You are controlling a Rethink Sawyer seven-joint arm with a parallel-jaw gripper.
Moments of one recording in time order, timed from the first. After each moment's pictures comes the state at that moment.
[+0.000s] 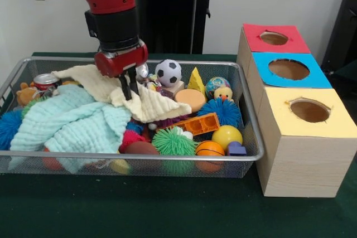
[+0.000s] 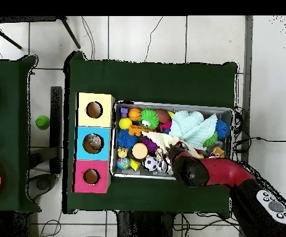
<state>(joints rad) -0.88 -0.54 0.47 1.89 -0.63 0.26 0.94</state>
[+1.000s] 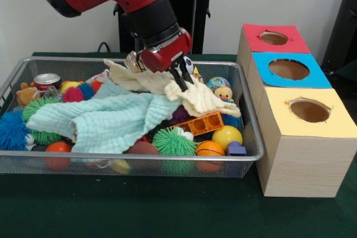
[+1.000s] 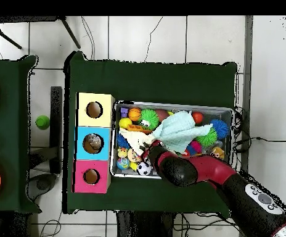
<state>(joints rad) -1.01 -0.43 0.75 1.98 -0.62 0.27 0.94</state>
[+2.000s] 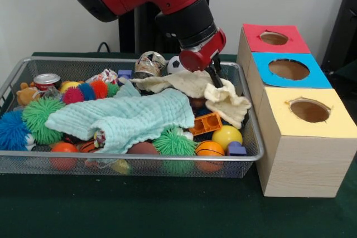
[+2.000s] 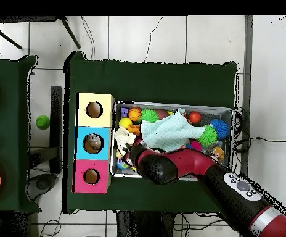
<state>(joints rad) -0.89 -0.43 0.76 1.99 -0.62 0.27 0.94</state>
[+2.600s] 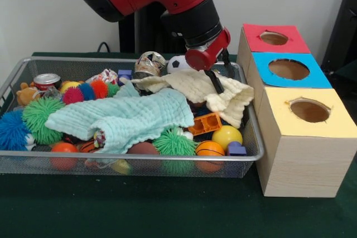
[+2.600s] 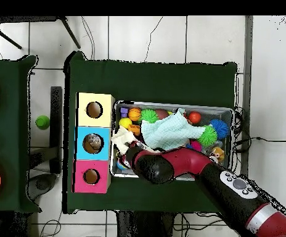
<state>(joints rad) -0.87 -0.44 0.76 1.99 -0.62 0.31 0.94</state>
